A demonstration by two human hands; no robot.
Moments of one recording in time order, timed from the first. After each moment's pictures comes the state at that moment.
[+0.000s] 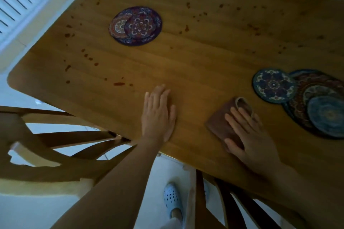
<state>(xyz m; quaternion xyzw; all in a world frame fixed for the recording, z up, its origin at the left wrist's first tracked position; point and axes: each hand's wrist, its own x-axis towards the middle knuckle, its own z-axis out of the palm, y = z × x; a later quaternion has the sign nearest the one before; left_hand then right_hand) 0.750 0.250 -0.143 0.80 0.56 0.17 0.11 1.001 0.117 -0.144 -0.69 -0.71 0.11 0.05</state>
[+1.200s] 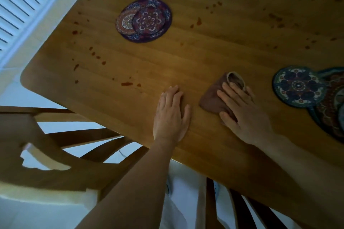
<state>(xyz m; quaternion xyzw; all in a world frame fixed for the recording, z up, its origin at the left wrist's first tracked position) 0.764 0.257 -0.148 0.78 0.59 0.14 0.18 0.988 0.210 -0.148 -0.66 -0.75 0.10 0.04</state>
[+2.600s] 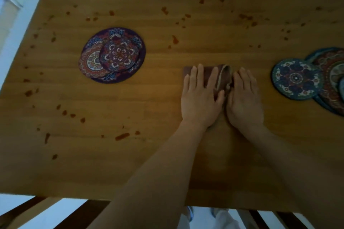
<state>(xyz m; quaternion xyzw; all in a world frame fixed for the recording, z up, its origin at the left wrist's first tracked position) 0.843 0.372 -0.148 0.92 0.36 0.03 0.12 0.948 0.287 -0.164 -0.88 -0.45 0.02 0.12</state>
